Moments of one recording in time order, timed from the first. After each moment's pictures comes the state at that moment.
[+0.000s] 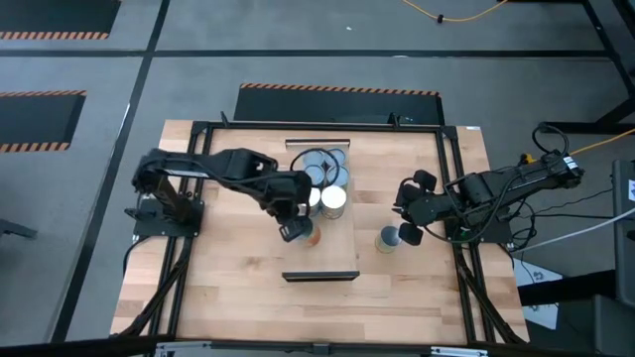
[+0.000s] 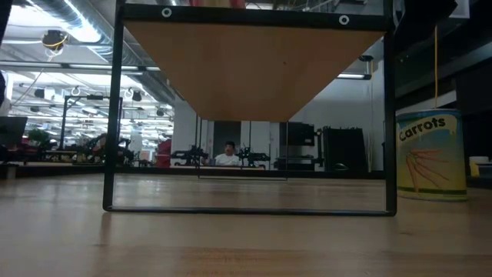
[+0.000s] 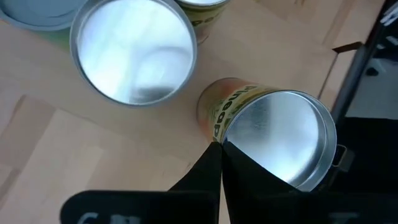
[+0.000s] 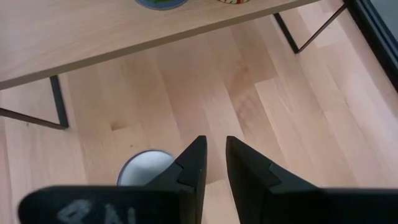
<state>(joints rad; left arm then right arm) -0.13 1.70 1.93 -1.34 -0.01 -0.67 0.33 1.09 1.04 -1.01 0.41 0.54</state>
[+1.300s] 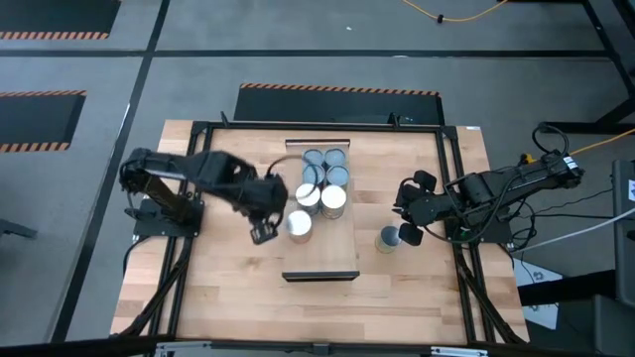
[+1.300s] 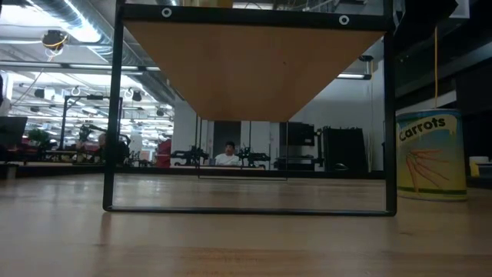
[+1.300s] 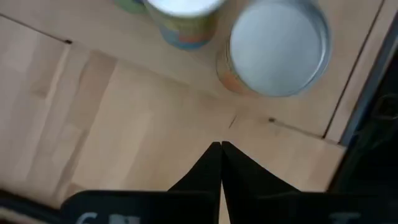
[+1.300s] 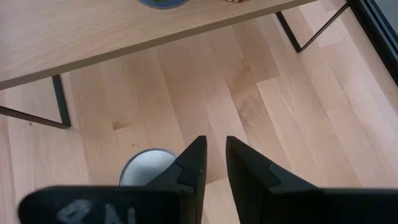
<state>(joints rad) -0.20 1.62 1.92 -1.55 -0.11 -0.63 0.33 1.09 1.04 -1.01 0.40 0.54</state>
